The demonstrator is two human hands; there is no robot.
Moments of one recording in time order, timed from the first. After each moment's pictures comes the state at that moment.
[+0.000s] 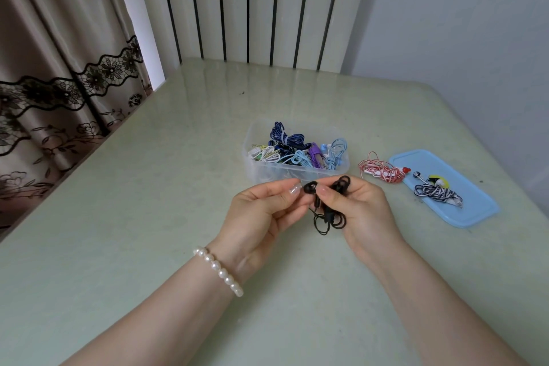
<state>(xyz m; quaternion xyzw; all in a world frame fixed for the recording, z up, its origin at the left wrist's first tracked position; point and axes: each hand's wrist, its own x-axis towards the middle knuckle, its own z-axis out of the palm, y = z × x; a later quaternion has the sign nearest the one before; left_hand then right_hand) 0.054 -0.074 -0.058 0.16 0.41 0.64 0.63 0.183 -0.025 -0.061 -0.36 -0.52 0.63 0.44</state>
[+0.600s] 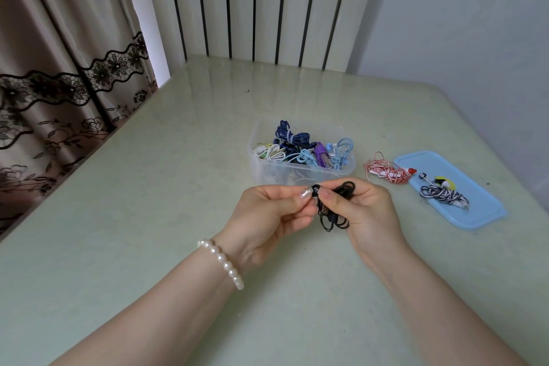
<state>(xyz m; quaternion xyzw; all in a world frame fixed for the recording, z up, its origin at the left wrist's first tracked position) 0.051 -0.074 -0.057 0.23 0.46 0.58 0.63 0.187 -0.023 -0.070 -0.34 -0.57 0.59 0.45</state>
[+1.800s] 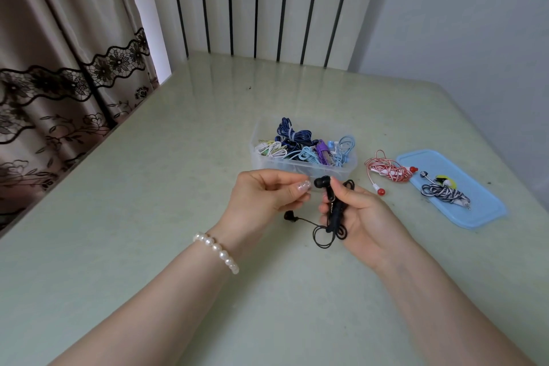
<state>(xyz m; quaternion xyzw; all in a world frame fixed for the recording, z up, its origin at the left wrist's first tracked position) 0.041 -0.067 -0.062 0.35 0.49 0.61 0.52 0.184 -0.019 -0.068 -0.40 -0.37 0.75 0.37</state>
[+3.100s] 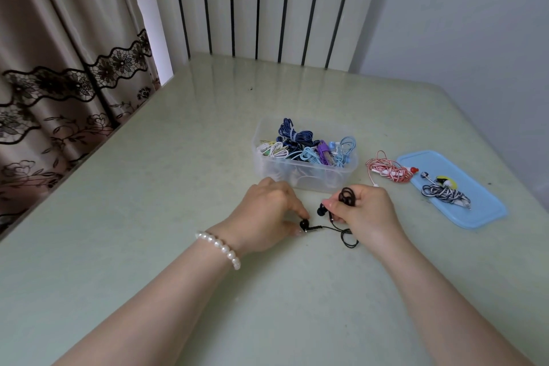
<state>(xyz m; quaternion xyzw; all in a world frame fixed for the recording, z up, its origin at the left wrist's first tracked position) 0.027 -0.057 -0.084 0.74 0.63 0.16 0.18 0.193 -0.004 -0.087 -0.57 -0.64 0.40 0.31</state>
